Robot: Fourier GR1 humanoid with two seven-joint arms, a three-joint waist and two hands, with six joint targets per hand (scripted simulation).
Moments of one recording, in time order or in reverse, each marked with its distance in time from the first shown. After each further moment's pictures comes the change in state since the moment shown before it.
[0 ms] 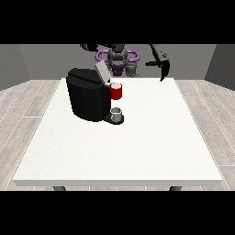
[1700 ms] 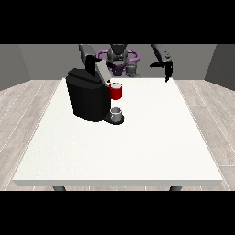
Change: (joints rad) left arm 0.010 0.047 -0.061 -0.186 0.076 -0.005 -0.014; right arm -0.438 -0.084 -0.297 0.458 -0.023 -0.047 -0.117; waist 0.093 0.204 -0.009
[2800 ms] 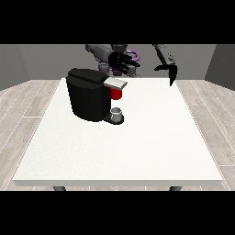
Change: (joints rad) left arm -0.102 0.040 0.023 0.149 0.028 -0.021 -0.025; right arm -0.266 0.070 0.122 0.140 0.145 -0.094 0.118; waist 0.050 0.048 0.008
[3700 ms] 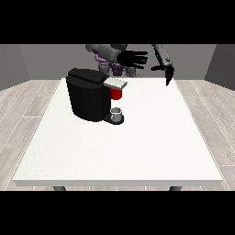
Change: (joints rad) left arm -0.001 -0.032 -0.047 0.073 -0.036 0.009 -0.084; right arm 0.069 0.018 0.238 -0.028 -0.109 0.054 -0.103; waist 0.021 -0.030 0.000
